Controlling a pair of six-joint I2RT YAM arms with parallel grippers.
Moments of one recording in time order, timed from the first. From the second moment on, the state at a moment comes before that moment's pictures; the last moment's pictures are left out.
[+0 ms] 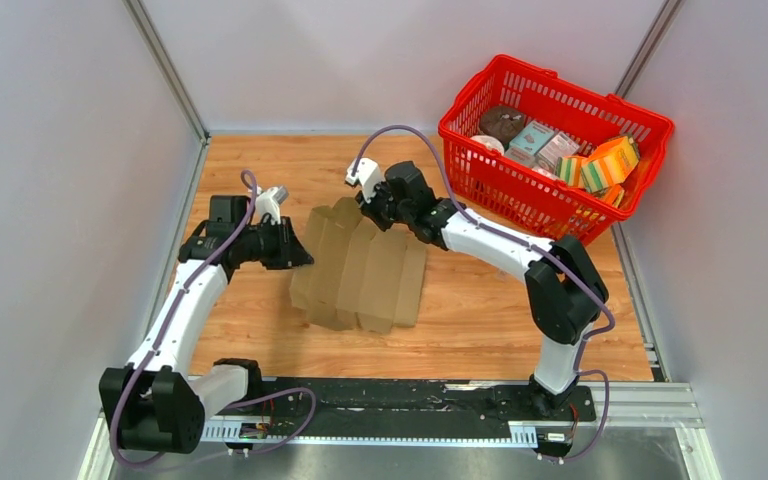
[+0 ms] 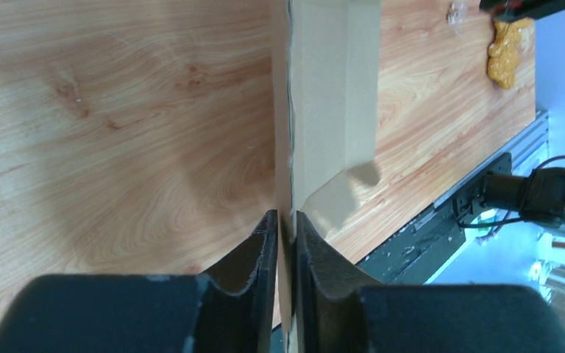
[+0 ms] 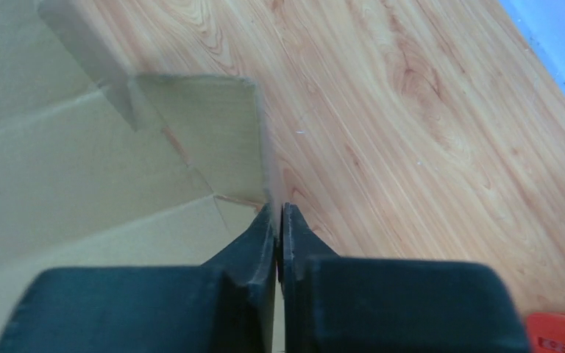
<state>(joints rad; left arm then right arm) -0.06 1.10 0.88 -0.67 0.66 -0.16 0.75 1.83 1.39 -0.04 -0.18 -0.26</state>
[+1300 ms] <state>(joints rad) -0.17 1.21 1.00 -0.63 -0.16 -0.37 0.60 1.71 1.34 -0.15 -0.22 0.10</state>
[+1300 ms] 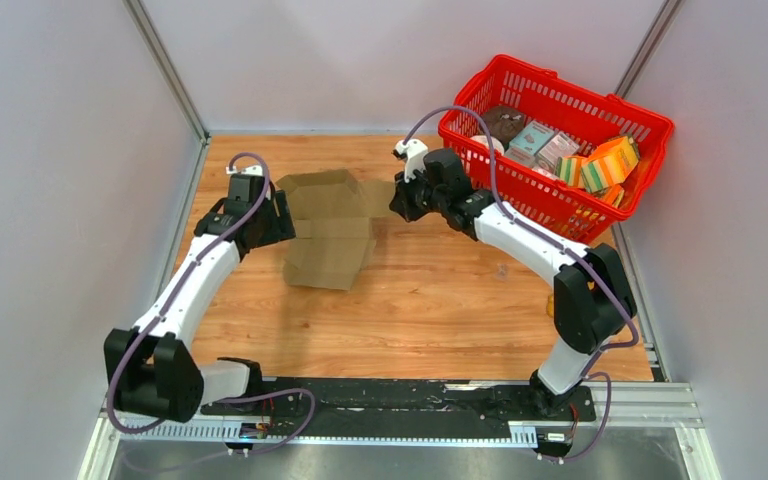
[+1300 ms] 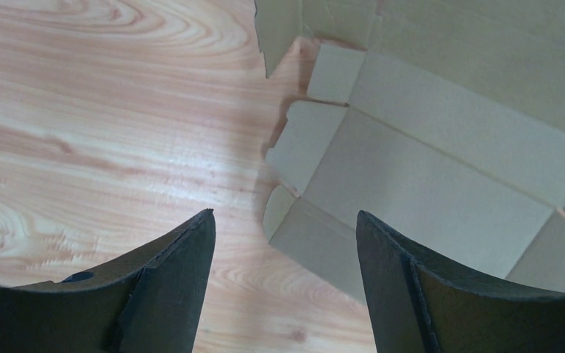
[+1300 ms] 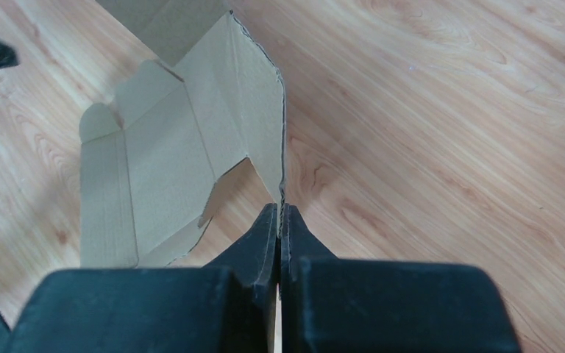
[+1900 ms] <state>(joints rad) -0.04 1.58 1.11 -0.44 0.03 -0.29 0.50 1.64 1.22 -0.04 -0.51 0.11</state>
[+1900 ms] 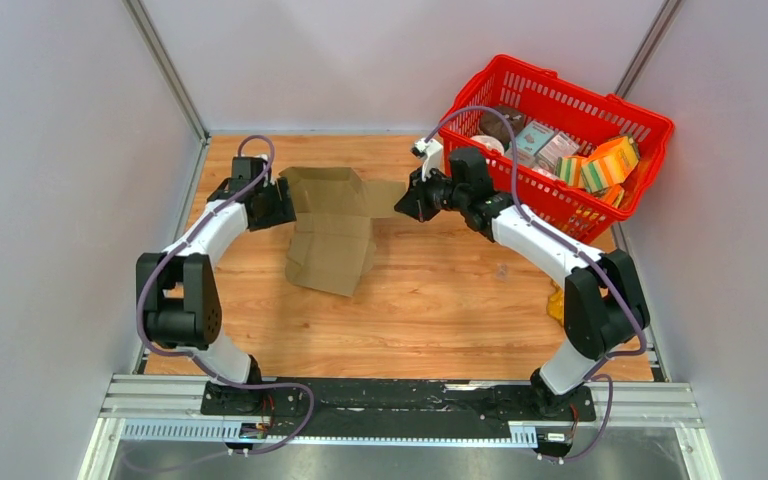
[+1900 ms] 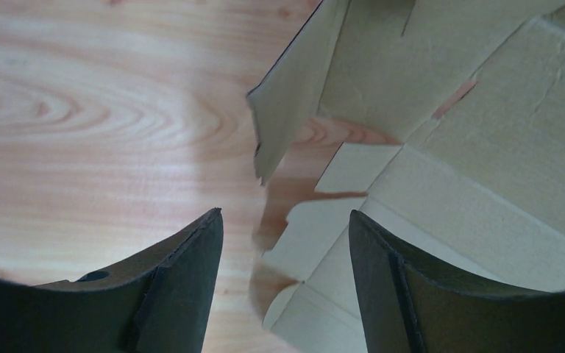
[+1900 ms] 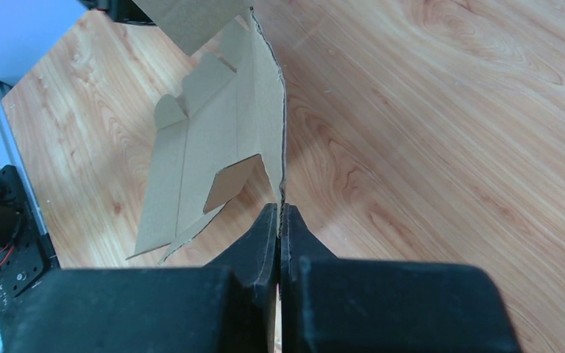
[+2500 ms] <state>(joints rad) -0.06 1.70 1.22 -0.38 0.02 -0.15 0.49 1.64 1.23 -0.07 -0.57 0.07</state>
